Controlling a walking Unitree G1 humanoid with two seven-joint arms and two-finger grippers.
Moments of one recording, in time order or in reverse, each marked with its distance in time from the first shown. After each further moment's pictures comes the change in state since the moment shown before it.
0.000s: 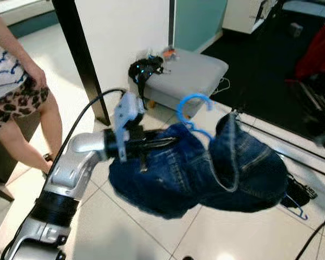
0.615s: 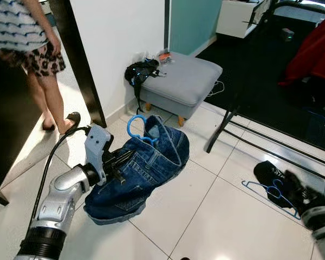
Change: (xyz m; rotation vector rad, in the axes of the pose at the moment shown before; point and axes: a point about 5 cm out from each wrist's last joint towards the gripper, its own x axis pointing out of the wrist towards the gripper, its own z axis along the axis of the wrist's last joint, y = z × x) left arm -0.055 -0.004 -0.074 -0.095 0.183 0.528; right arm -0.115 -0.057 -0.123 -0.027 0.361 -0.475
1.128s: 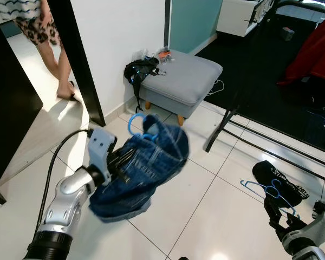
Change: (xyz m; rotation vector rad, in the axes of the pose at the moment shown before) left arm 0.016 -0.019 0.027 0.041 -0.131 -0.032; right arm -0.010 -0.008 -0.037 -0.040 0.099 -0.055
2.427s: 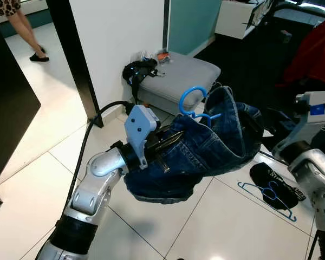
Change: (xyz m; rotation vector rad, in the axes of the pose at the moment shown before) left arm 0.042 -0.058 0.064 0.071 -0.233 -0.263; right arm 0.024 0.163 0.136 -0.464 -0.247 0.545
